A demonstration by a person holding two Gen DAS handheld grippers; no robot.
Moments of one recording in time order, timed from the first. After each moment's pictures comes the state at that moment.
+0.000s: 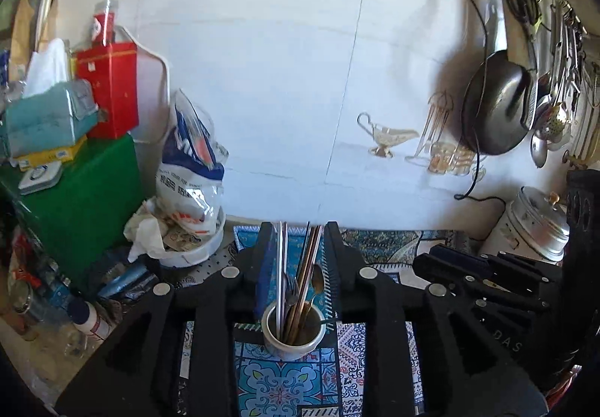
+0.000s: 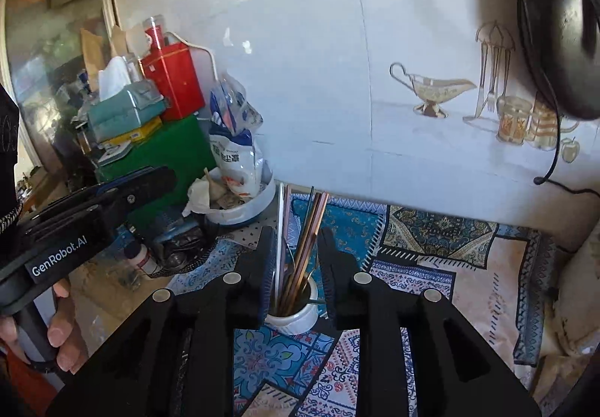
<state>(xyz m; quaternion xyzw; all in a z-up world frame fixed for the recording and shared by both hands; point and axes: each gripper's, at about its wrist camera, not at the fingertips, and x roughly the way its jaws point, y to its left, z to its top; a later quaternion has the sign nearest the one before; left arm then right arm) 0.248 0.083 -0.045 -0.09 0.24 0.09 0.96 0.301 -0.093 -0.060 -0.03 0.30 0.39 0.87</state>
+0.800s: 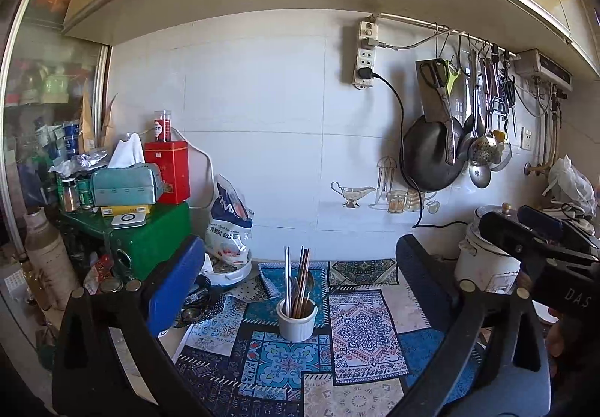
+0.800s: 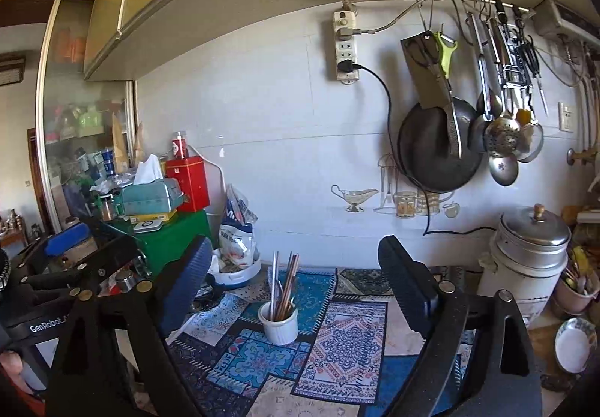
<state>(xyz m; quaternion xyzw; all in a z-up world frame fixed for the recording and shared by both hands) 0.026 -0.014 0.021 -0.02 0.11 0.12 0.99 0.098 -0.210 0.018 0.02 0.11 0.28 0.95</state>
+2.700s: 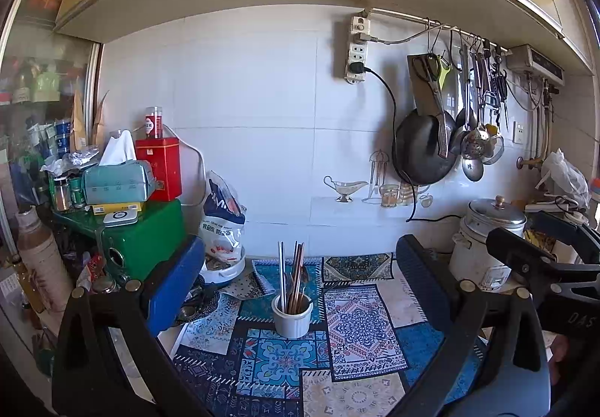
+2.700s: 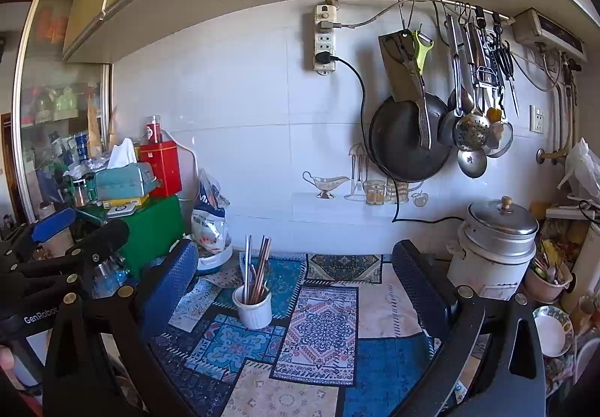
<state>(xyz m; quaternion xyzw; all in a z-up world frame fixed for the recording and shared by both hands) 0.027 -0.016 0.012 -0.02 0.11 0.10 0.99 0.074 -0.210 0.012 0.00 0.12 0.23 0.97</state>
